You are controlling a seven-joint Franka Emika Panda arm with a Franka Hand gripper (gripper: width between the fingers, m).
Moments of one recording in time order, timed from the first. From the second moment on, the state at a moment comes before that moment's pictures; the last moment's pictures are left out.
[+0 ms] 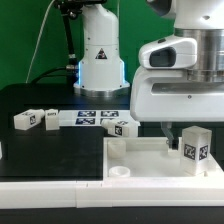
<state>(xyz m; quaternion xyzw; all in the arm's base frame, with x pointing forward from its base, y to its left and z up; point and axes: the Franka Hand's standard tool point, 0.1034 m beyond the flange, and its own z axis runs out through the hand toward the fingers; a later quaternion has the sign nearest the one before) 0.655 0.123 0.075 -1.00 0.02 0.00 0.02</state>
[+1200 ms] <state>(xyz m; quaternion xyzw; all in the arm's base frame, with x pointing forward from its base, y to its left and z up) 0.651 0.119 0.073 -0.96 -0.26 0.02 0.01</state>
